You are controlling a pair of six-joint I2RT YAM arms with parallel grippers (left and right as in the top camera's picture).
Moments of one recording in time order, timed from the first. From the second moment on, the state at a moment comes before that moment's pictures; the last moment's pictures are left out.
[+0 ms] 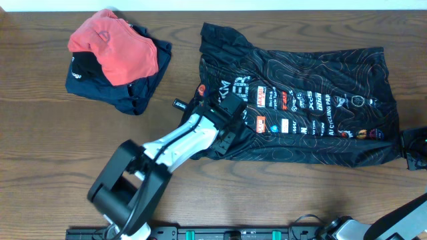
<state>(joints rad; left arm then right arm) -0.69 1.81 1.13 -0.73 -0.09 -0.14 -0.82 1.46 0.92 -0.60 -0.25 0.63</state>
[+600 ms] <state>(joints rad) -0.69 1.53 1.14 -0.79 -0.37 -0.14 -0.82 1.46 0.92 -0.50 -0.32 0.63</state>
